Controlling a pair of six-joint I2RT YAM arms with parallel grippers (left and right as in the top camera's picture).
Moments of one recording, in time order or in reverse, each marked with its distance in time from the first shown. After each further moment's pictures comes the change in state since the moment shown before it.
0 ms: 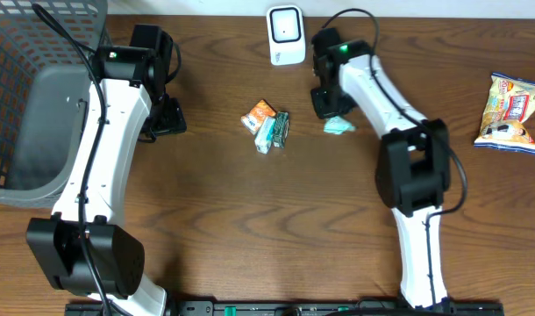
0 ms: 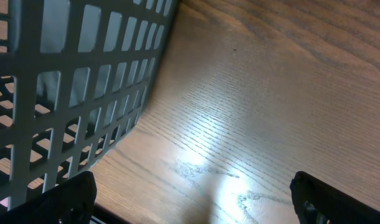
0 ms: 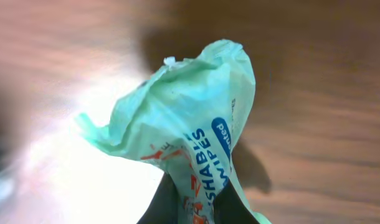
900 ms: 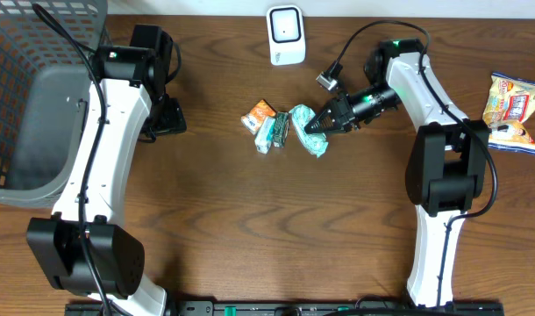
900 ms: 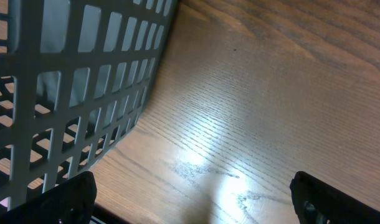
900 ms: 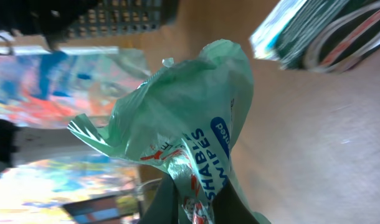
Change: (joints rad) left arm 0.000 0.000 0.000 0.000 0.000 0.000; right arm -0.177 -0.060 -0.119 -0.440 -1.102 -0.695
